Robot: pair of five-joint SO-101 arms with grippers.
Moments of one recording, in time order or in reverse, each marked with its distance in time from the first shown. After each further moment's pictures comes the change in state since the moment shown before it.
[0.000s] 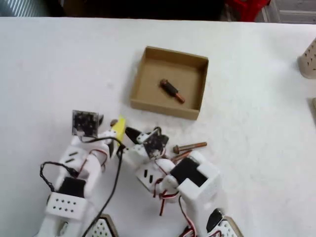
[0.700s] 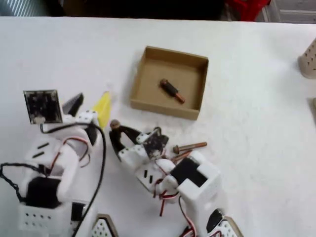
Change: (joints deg) left arm -3.6 2.9 -37.7 32.1 8.3; right arm -0.1 0.0 0.4 0.0 0.0
